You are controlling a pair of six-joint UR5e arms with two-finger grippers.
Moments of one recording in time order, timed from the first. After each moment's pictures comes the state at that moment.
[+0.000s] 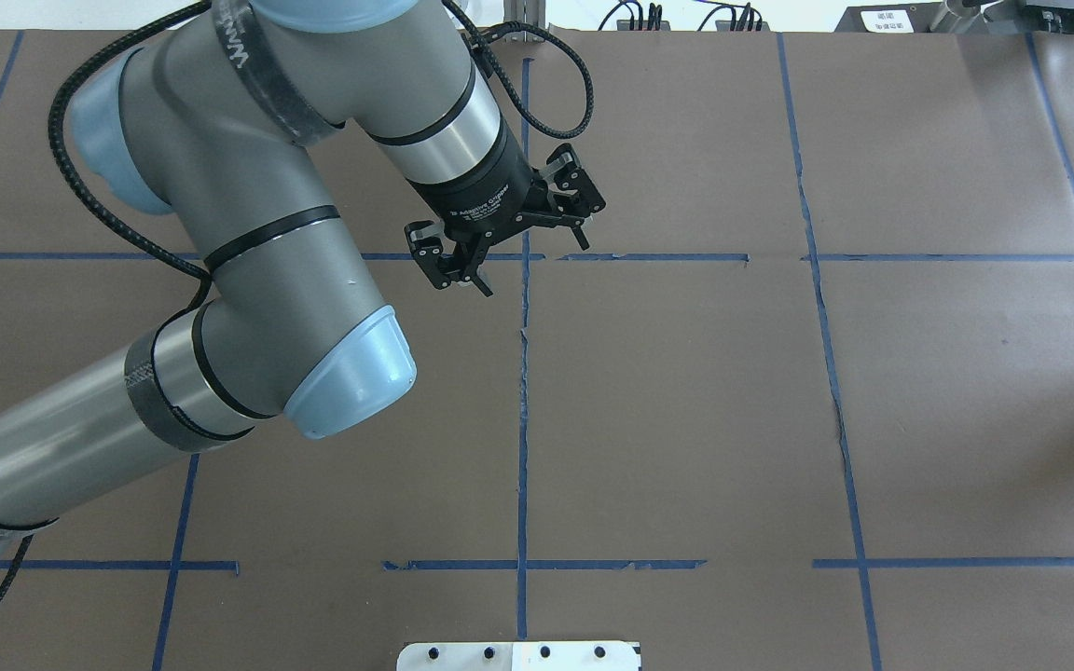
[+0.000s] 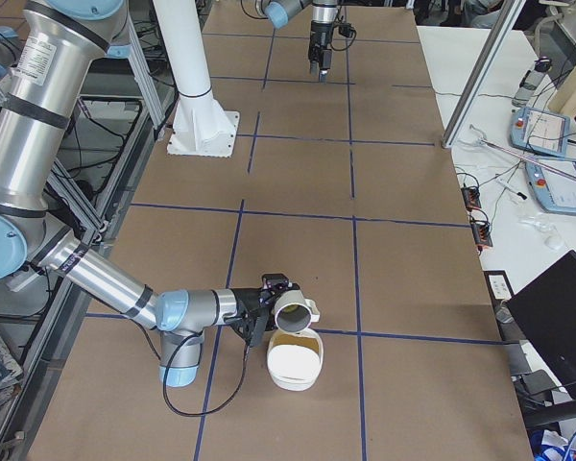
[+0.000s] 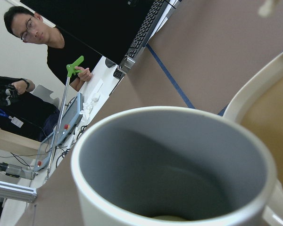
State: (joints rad) left arm -0.69 -2.49 -1.76 -1.48 -2.21 -1.58; right arm 1.18 -1.94 1.21 0.60 1.80 1.79
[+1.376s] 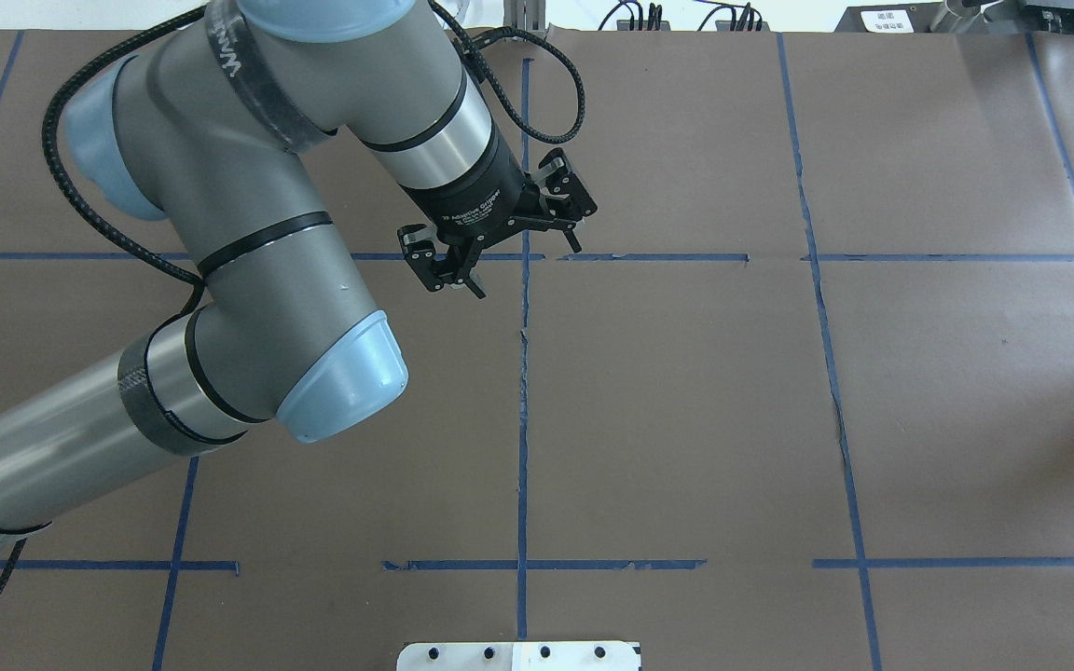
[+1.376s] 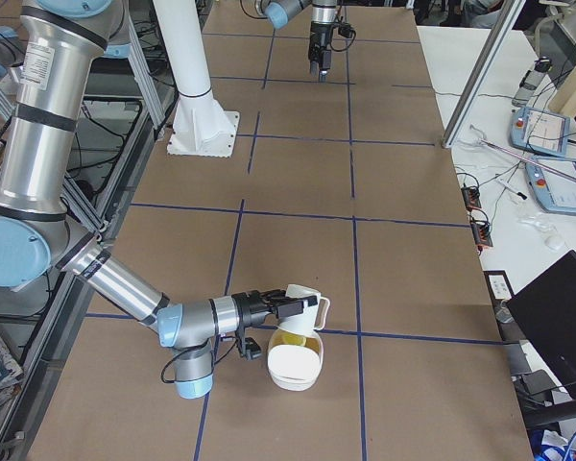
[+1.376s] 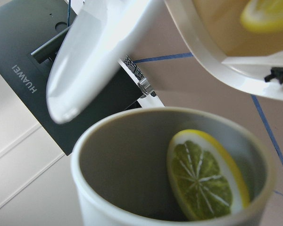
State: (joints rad) left arm -0.69 -2.47 -1.77 -1.49 -2.20 -1.57; right arm 1.25 -1.84 1.07 0.85 1.65 3.01
